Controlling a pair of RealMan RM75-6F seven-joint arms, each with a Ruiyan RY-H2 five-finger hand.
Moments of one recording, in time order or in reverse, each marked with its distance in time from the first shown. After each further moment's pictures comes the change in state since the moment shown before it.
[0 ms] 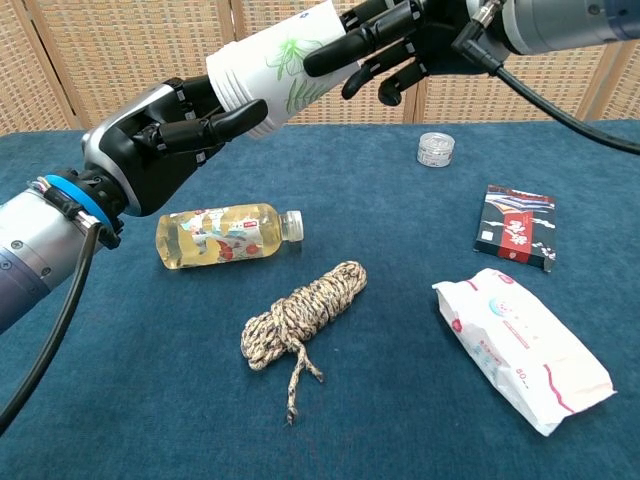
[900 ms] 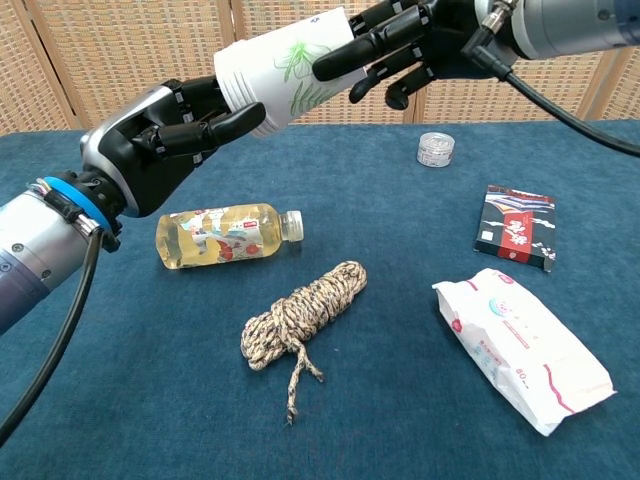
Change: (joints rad) left arm 0.007 0.000 0.007 0.010 -0.012 0.013 0.028; right arm -0.013 0.009 -0.008 0.005 -0.012 -0.007 0.017
